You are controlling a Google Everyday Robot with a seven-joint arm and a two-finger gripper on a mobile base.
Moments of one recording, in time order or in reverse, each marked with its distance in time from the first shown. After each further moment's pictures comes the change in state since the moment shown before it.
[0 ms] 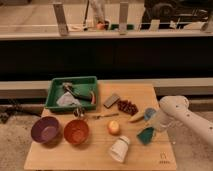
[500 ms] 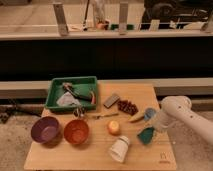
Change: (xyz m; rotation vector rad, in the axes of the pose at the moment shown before) arm -0.010 0.002 -0.016 0.042 -0.003 -0.017
